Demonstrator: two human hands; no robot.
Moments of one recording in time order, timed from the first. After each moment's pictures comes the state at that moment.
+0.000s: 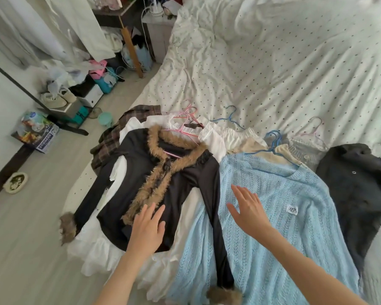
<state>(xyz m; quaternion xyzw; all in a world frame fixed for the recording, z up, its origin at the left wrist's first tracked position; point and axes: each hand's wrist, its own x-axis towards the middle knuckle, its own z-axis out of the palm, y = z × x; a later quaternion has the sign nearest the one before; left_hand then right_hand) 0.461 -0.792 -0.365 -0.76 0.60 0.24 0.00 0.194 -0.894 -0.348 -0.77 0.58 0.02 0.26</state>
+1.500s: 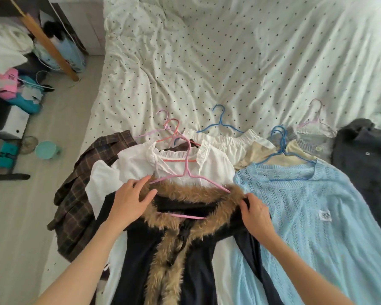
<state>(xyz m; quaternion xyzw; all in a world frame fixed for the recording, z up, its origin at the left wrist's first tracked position) 0.622 -1.106 -0.414 -0.66 0.69 0.29 0.00 0.310 -1.030 -0.426 -0.53 0.79 -0.11 0.28</state>
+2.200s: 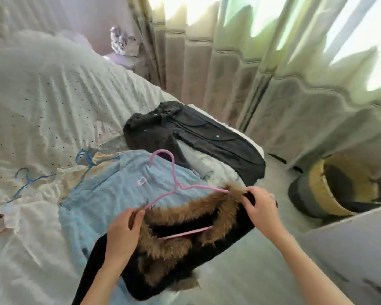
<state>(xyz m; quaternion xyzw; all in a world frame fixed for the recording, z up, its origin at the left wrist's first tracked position) 0.256 -0.807 -0.318 -0.39 0.82 0.39 -0.15 0.043 -0.569 -0.266 -0.26 0.93 -0.27 0.02</state>
